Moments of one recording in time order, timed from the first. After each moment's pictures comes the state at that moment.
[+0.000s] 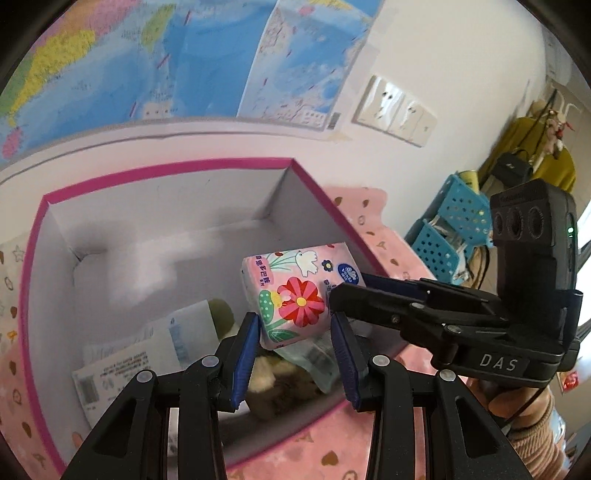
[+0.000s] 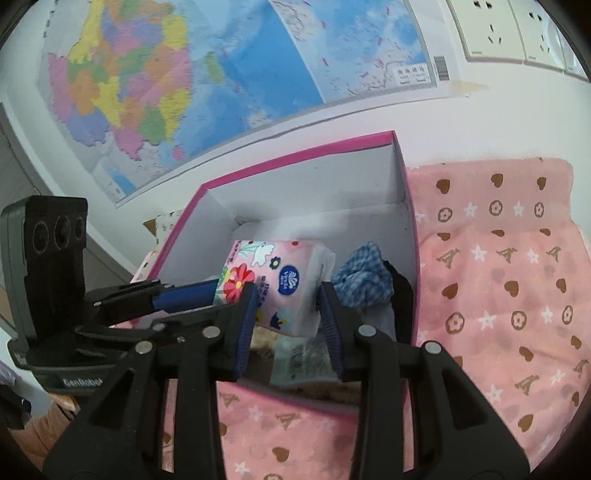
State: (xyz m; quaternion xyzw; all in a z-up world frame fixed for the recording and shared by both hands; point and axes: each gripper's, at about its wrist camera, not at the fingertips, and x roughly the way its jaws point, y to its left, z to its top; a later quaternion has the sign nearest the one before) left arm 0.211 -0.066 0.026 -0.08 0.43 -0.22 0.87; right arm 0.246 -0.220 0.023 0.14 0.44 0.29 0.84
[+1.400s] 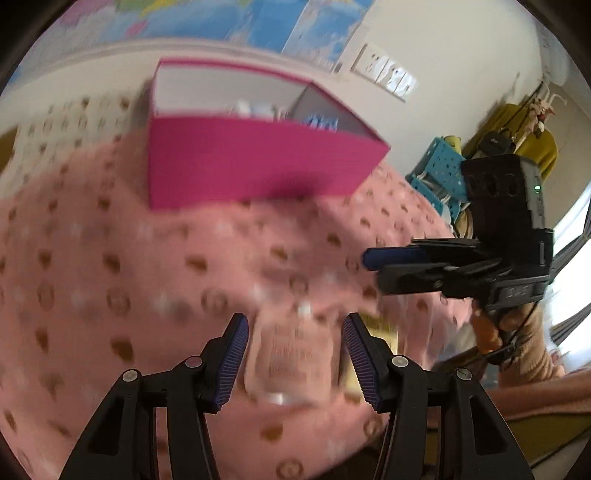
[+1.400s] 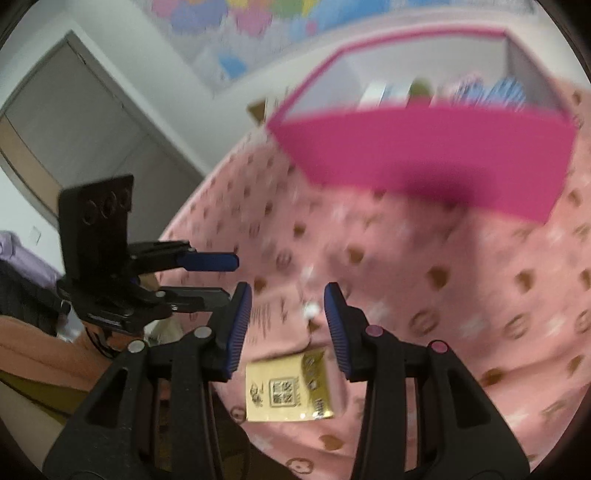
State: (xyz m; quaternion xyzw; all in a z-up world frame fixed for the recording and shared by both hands) left arm -0.005 0.010 -0.033 -0.12 0.47 -0.22 0.85; right arm 0.068 -0.153 -0.022 0.07 0.51 0.46 0.72
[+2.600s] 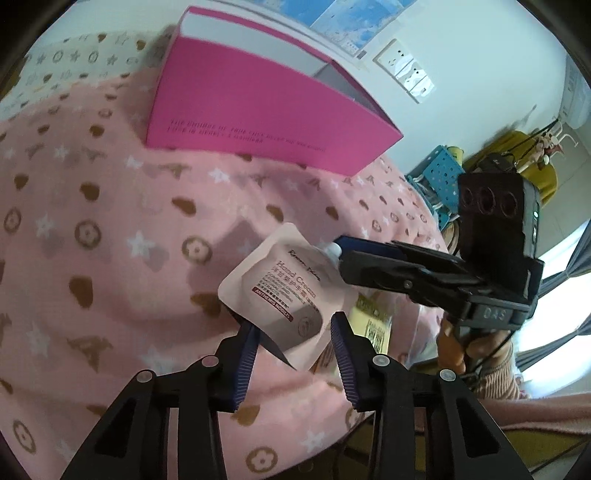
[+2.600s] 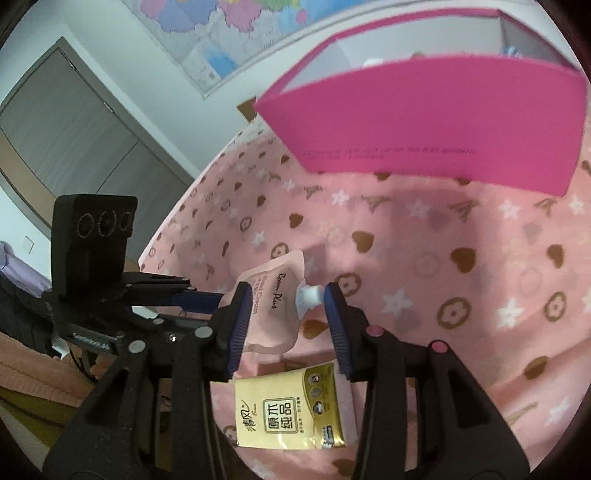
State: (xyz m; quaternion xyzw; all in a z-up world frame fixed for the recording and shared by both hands) left arm -0.008 0.008 -0.058 -0.19 0.49 -0.23 0.82; right arm 0.063 -0.154 -0.028 0.10 0.48 0.43 0.76
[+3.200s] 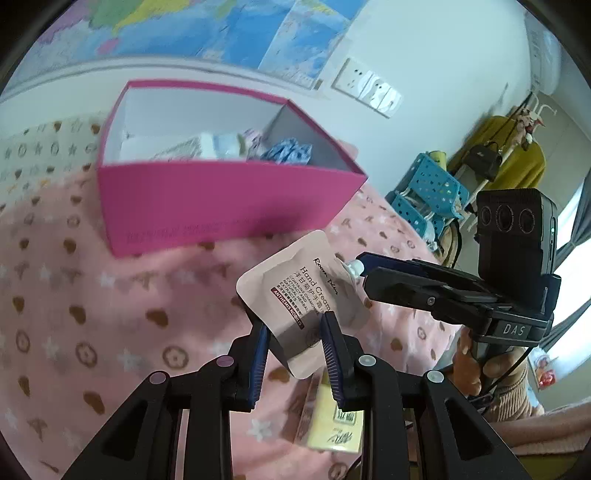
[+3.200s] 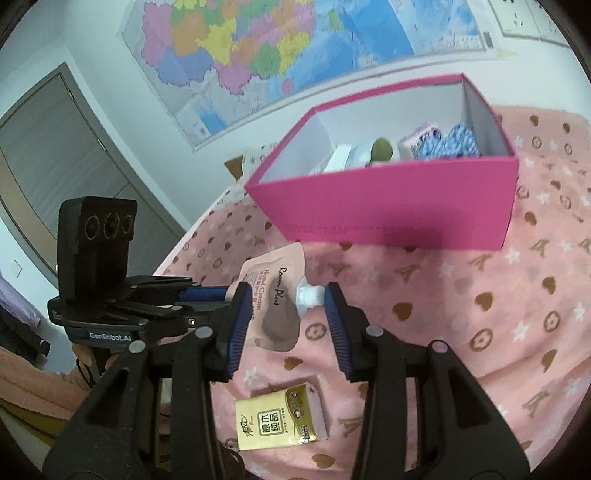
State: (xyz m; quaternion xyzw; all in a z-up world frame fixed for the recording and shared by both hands) left arm 0.021 -0.014 -0.005 -0.13 0.43 -0.25 0.86; right arm 0.071 -0.191 0.021 0.13 0.41 0.40 0.81
